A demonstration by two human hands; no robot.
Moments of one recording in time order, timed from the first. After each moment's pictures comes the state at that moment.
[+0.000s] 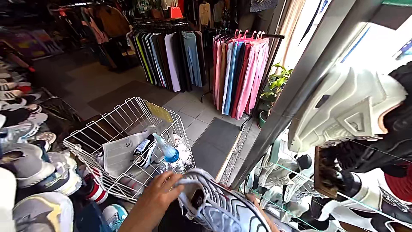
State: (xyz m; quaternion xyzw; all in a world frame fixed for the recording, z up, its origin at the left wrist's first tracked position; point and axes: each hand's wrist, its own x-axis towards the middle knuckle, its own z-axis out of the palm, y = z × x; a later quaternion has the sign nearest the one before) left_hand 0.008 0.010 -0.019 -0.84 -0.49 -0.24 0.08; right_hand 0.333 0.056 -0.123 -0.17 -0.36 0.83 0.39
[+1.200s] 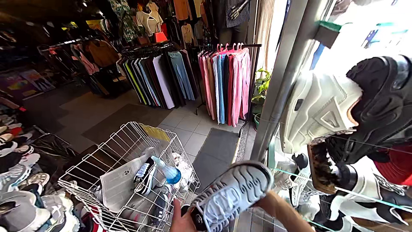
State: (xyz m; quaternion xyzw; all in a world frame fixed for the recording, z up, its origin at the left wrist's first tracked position) left_hand 0.093 0.006 -0.015 -0.13 -0.39 -0.60 -0.69; right_hand 0.336 0.114 -0.087 -0.54 -0.37 0.68 0.34
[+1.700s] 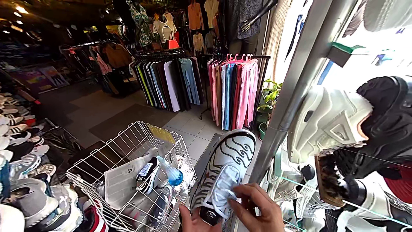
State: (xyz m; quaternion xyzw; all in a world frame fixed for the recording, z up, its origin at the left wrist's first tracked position) left_hand 0.140 0.010 0.009 -0.09 -0.21 -0.76 -0.61; right_hand 0.277 0.055 0.008 -0.33 -0.70 0.26 0.58
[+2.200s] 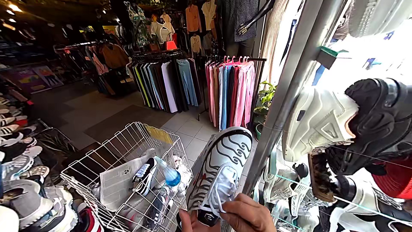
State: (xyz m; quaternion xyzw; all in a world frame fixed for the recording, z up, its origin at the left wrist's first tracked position) left_hand 0.148 -0.001 0.005 -0.09 -0.19 -0.79 -0.58; right_hand 0.276 0.040 0.017 -0.24 -0.75 0.30 0.54
